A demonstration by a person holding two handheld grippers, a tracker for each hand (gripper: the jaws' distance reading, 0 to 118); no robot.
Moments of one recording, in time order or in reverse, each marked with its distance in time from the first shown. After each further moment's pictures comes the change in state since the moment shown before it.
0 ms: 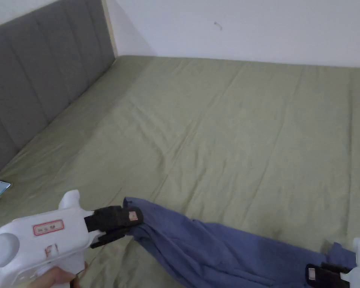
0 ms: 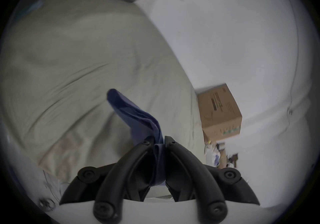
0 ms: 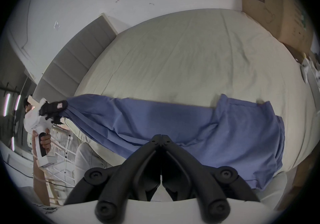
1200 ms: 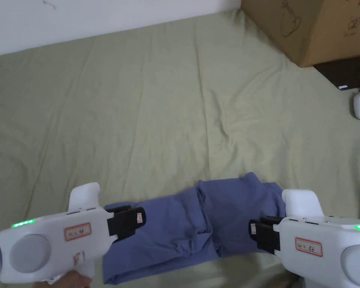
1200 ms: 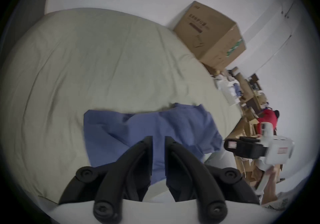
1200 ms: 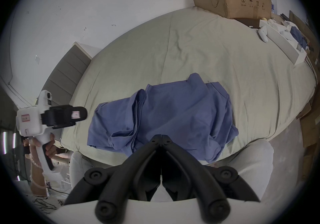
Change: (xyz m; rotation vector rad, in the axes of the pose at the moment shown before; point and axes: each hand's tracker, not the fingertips) left arm 0.147 -0.124 -0.169 -0.379 0.130 -0.527; right arm 0.094 -0.067 0.072 0.104 -0.116 -0.234
